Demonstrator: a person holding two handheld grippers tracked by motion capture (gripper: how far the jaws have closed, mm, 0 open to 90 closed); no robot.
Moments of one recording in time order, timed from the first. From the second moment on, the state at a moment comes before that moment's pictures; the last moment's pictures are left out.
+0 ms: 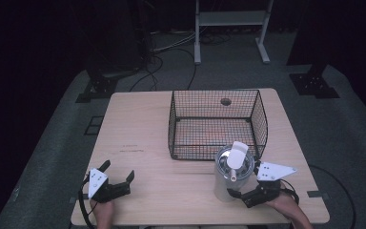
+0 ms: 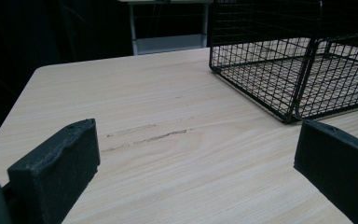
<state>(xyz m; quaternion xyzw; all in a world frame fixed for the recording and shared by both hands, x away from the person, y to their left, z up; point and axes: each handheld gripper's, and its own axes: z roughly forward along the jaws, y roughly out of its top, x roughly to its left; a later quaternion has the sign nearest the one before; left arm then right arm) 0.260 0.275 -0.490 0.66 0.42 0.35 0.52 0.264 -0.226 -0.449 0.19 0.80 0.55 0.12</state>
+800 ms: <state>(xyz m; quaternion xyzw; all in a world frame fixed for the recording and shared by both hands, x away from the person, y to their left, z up) 0.260 0.275 -0.490 0.66 0.42 0.35 0.52 0.269 -0.216 -0.452 0.19 0.79 0.57 0.12</state>
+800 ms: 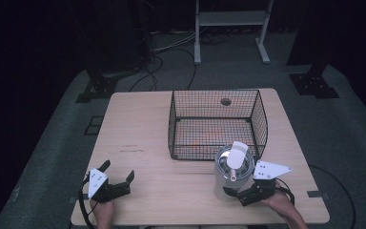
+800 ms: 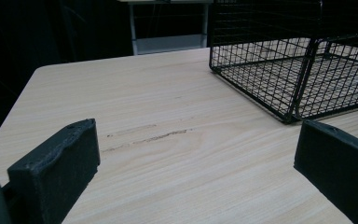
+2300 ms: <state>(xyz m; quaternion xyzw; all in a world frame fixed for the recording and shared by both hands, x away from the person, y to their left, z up) 0.261 0.277 -0.490 0.66 0.42 0.35 0.52 0.275 -0.218 -0.434 0.19 0.76 0.61 0.13</state>
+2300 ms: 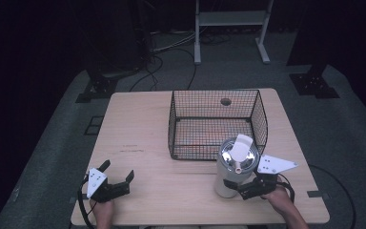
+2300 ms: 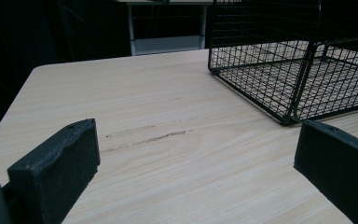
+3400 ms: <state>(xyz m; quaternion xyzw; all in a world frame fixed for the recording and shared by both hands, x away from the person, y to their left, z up) 0.261 0.277 -0.490 0.65 0.42 0.35 0.53 0.315 -0.212 -0.324 0.17 0.76 0.61 0.16</state>
